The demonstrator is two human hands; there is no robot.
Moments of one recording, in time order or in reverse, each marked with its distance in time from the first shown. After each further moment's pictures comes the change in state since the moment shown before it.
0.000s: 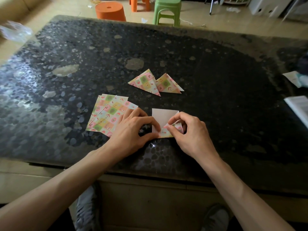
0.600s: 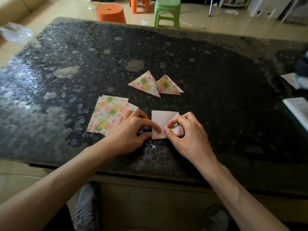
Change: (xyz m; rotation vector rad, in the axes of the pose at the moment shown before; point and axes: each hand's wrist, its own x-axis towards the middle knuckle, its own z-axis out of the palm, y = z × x) left_hand 0.004 -0.006 -0.008 -0.055 -0.122 -0.004; right_hand -0.004 0.005 0.008 -0.060 0.051 -0.080
